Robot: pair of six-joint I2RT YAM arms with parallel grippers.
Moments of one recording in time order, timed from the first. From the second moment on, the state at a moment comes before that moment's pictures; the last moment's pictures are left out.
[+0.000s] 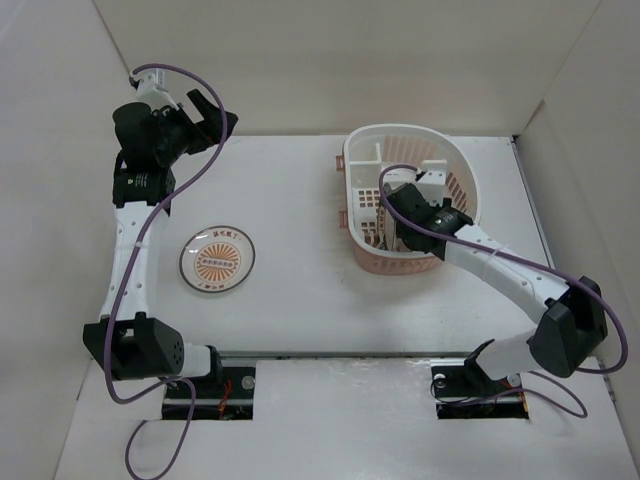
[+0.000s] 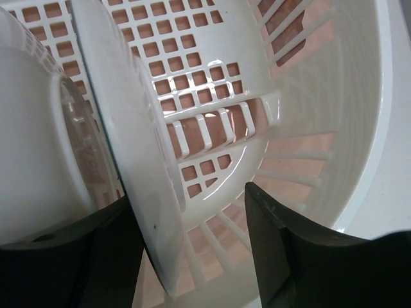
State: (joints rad) left arm 0.07 1.36 1.48 -0.25 0.42 -0.47; right arm 0.64 1.41 1.16 -0.72 0.79 0.60
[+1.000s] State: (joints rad) left arm 0.06 1.11 0.94 -0.32 0.04 -0.78; right arm 0.74 0.99 1.39 -0.76 0.54 0.37
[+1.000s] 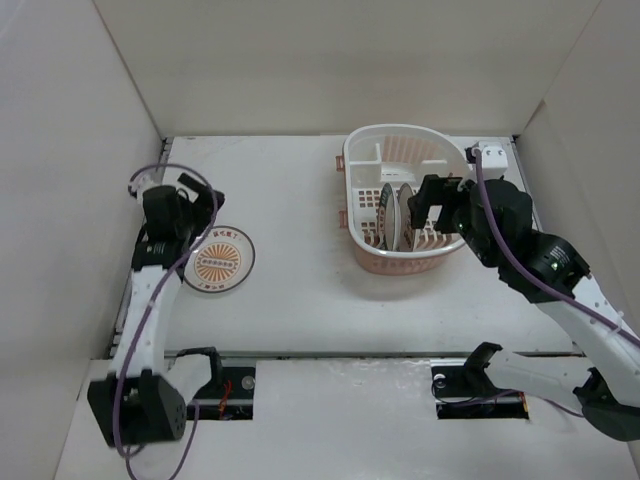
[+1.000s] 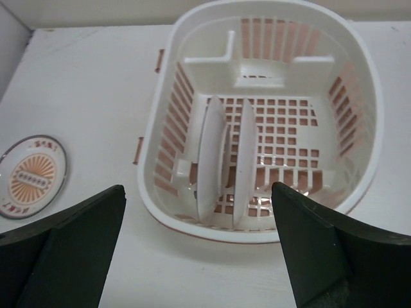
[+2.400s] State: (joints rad) left arm 0.03 0.67 0.30 -0.47 -0.16 -1.36; right arm 0.77 0.89 1.29 -0.61 0.30 0.27
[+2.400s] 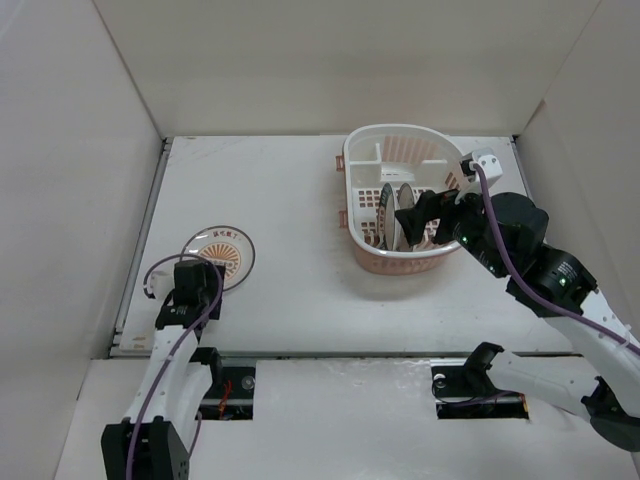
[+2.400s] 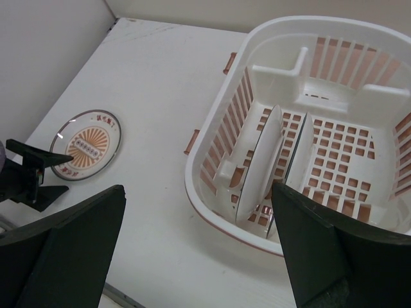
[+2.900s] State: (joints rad) left arm 0.03 0.90 0.28 -0.23 -0.20 -1.41; right arm 0.77 0.87 1.29 -0.61 0.29 0.26
